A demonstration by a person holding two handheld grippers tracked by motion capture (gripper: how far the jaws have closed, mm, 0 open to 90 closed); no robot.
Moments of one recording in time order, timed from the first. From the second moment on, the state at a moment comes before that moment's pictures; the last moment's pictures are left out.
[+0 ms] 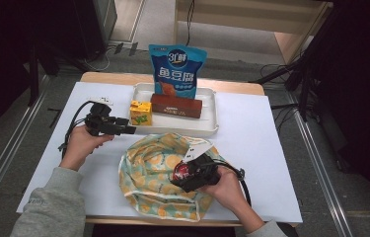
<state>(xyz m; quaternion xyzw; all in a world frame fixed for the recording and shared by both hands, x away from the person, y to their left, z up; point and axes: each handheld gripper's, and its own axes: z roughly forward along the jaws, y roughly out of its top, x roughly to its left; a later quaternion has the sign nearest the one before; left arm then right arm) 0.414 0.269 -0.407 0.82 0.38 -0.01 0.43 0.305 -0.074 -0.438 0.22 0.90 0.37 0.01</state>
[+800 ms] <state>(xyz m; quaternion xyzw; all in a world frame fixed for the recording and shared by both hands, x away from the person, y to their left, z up) 0.413 0.269 -0.407 0.82 0.38 -0.01 0.43 0.319 -0.082 -0.428 0.25 0.89 0.38 -0.01</state>
